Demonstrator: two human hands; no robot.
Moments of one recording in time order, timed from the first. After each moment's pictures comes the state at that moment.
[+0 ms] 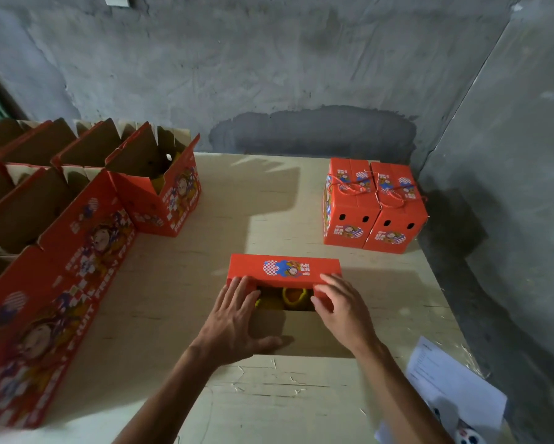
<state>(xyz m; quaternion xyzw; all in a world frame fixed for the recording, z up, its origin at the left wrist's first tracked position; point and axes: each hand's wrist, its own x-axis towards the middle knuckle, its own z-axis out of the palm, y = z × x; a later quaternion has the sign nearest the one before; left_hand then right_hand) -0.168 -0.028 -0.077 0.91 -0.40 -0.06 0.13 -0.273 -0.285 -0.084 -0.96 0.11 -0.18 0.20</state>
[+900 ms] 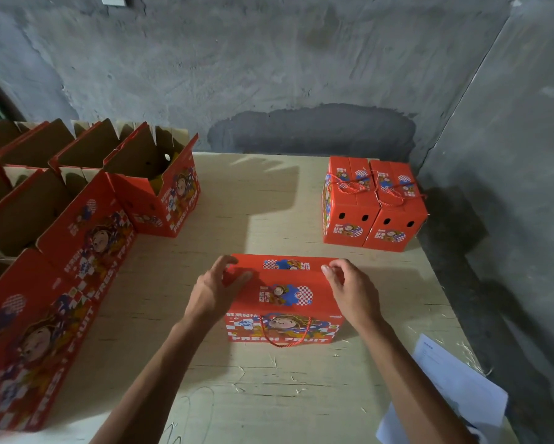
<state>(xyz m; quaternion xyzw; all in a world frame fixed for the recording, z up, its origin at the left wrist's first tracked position) -0.121 -0.027 -0.046 0.88 -0.19 -0.07 0.43 -0.254 -0.294 -0.043 -0.92 0.23 -0.19 0.24</state>
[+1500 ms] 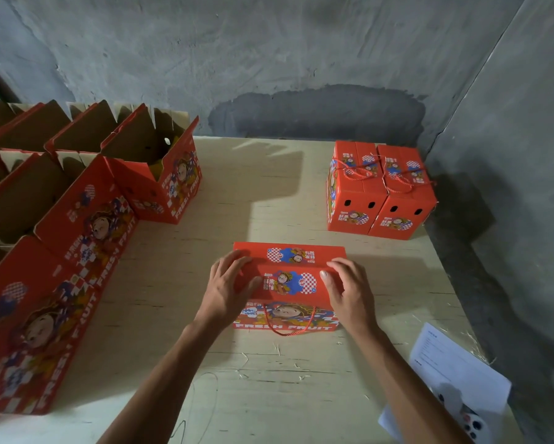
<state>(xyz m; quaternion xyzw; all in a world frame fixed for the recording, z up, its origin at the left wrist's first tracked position) -0.131 -0.030 -0.094 0.88 -0.28 -0.02 0.39 -0.259 -0.291 -0.106 -0.91 0.16 -0.29 0.24</state>
